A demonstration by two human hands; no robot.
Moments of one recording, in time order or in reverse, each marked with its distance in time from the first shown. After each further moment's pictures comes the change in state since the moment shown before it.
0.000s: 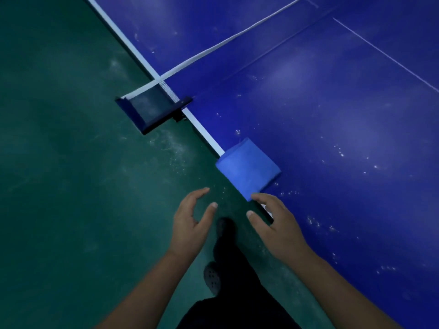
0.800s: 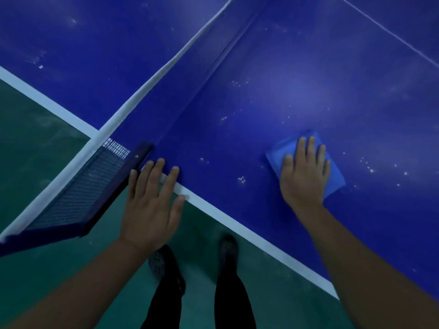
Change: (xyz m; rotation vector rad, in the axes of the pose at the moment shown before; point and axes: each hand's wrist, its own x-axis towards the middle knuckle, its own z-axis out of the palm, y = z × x) left_hand 0.320 -0.117 -0.001 0.837 -0.338 0.588; right_hand 0.281 0.065 -0.002 -0.747 0.558 0.524
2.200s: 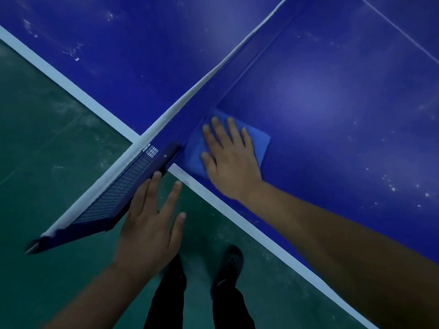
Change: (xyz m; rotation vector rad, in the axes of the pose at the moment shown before) left_hand -0.033 -0.012 -0.048 -0.035 -0.116 -0.137; right_hand -0.014 -0.173 0.023 -0.093 -0.065 -0.762
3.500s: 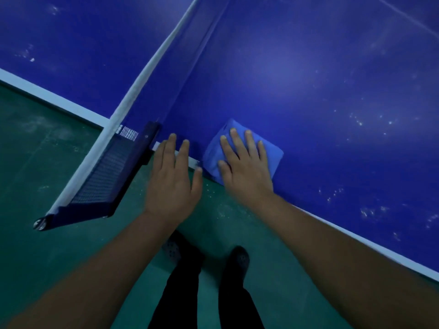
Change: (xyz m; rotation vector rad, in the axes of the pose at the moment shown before) left_hand 0.029 0.036 0.002 -0.202 -0.031 0.146; right_hand -0.118 -0.006 0.015 0.008 0.000 0.344
